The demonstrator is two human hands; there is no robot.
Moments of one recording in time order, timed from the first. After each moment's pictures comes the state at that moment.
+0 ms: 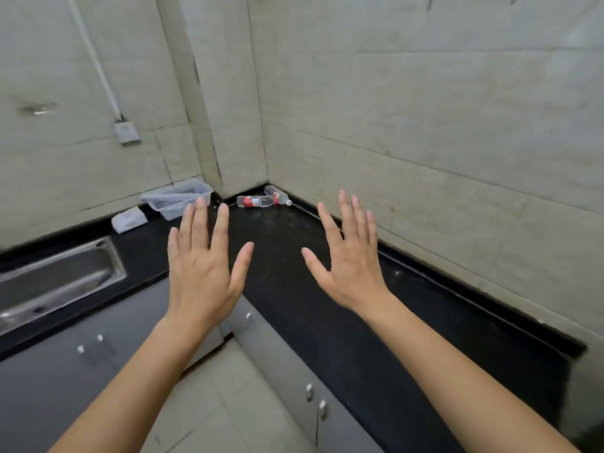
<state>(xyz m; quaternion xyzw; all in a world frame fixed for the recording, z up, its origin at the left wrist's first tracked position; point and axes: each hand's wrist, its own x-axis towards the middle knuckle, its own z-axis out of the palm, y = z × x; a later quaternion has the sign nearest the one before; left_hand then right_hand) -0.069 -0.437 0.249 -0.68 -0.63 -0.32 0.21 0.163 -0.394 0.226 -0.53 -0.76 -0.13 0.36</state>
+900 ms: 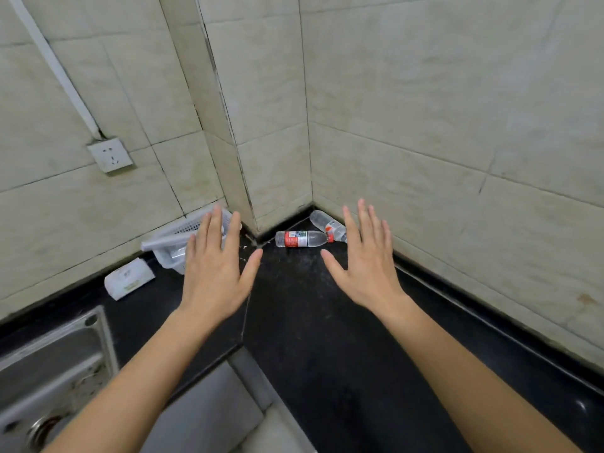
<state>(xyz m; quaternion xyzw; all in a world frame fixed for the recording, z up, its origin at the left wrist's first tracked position) -0.287 0.064 0.212 -0.71 -0.66 -0.21 0.11 -0.030 0.101 0.171 -0.59 -0.75 -0.04 0.30</state>
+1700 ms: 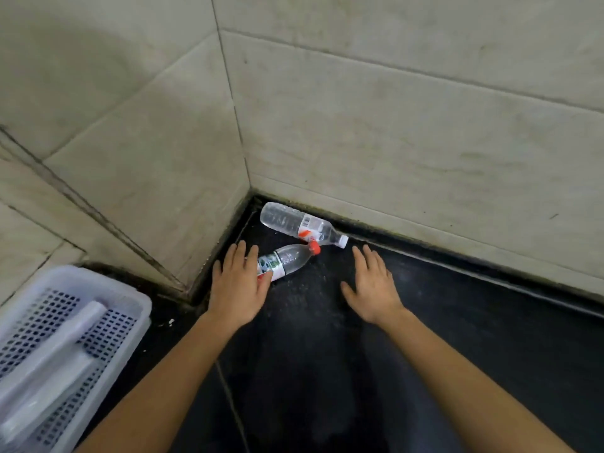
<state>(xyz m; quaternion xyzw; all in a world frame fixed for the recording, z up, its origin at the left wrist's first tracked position) -0.307 0.515 -0.042 -0.86 -0.49 0.01 -0.12 -0.069 0.389 -0.048 -0.84 -0.50 0.20 0.04</state>
